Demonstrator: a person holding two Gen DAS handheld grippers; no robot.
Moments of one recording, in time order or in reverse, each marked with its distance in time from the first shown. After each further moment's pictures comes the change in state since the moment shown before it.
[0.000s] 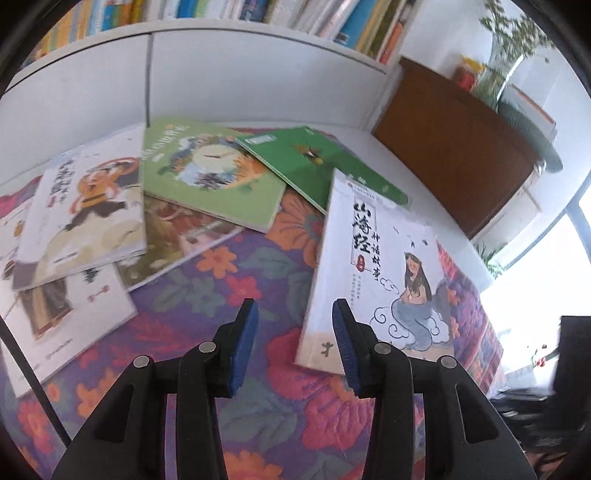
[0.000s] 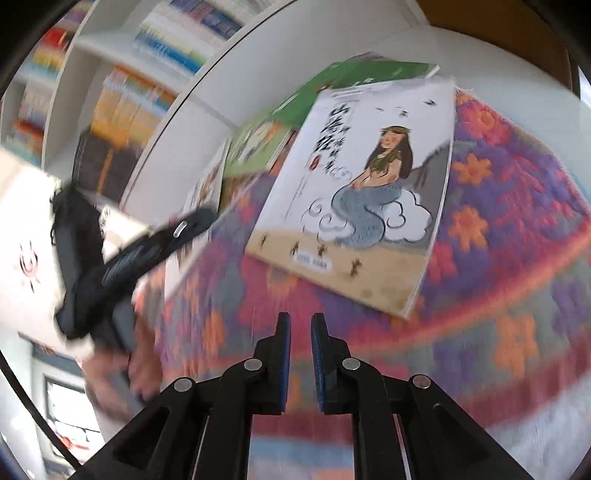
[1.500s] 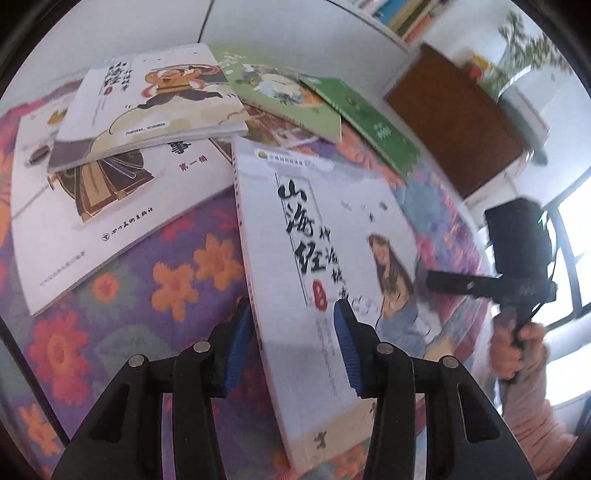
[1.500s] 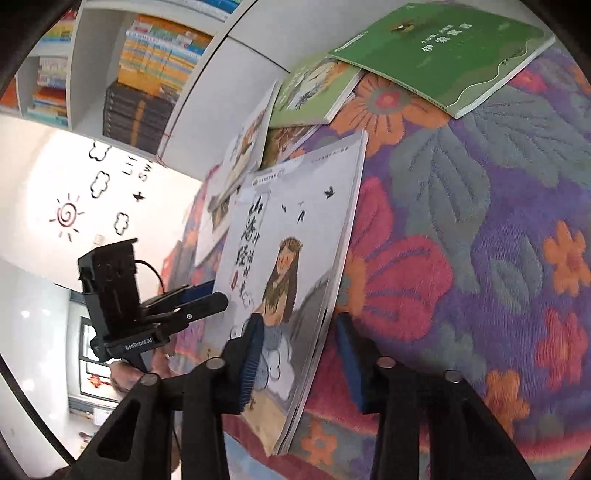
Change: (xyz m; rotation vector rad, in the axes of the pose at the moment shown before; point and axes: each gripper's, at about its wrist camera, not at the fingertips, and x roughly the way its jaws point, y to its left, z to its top) left arm -0.032 0.100 -0.068 -0.109 0.138 -0.154; right arm 0.093 -0.001 0.042 -0.074 0.209 0.253
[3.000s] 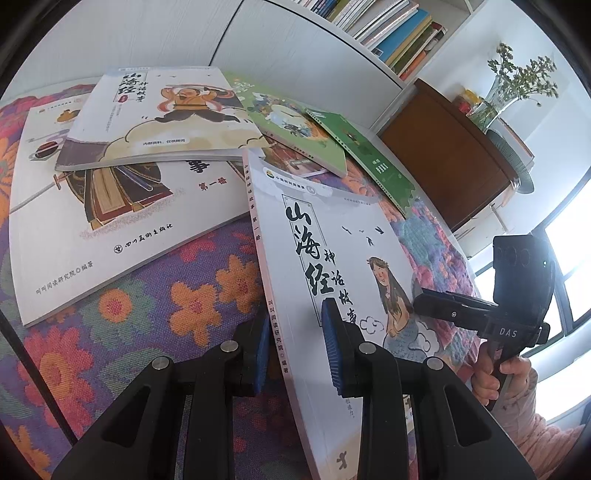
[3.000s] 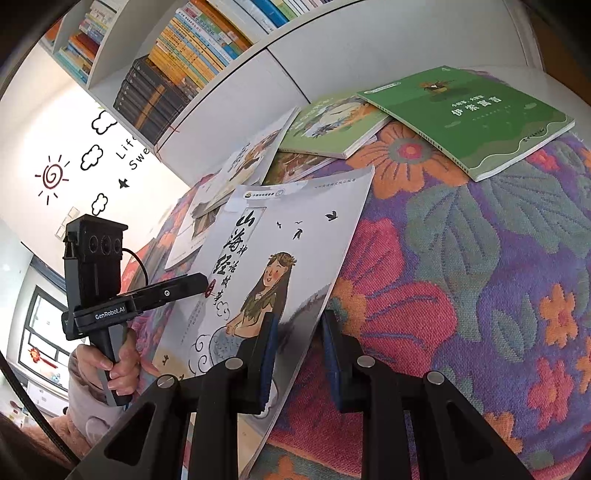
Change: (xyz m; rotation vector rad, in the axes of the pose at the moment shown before) left arm -0.005 0.020 -0.008 -0.013 -0.140 -0.050; right arm 0.016 0.027 -0.009 -0.226 -0.138 -0.189
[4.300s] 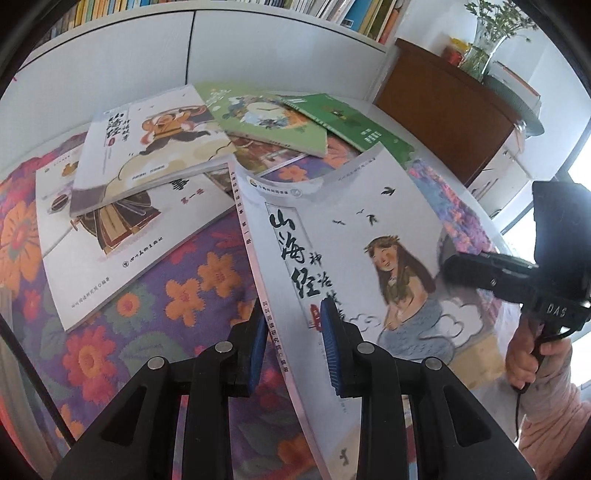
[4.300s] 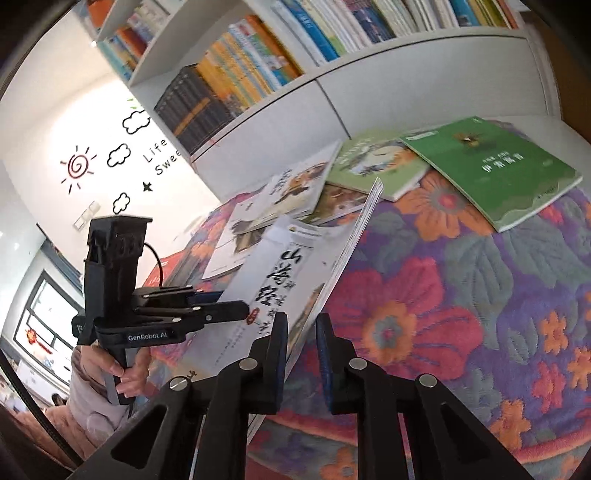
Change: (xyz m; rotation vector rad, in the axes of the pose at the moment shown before) left arm -0.012 -0.049 -0.001 0.181 0.075 0.166; right arm -0.028 0.045 -0.006 -0.098 -0.111 0.051
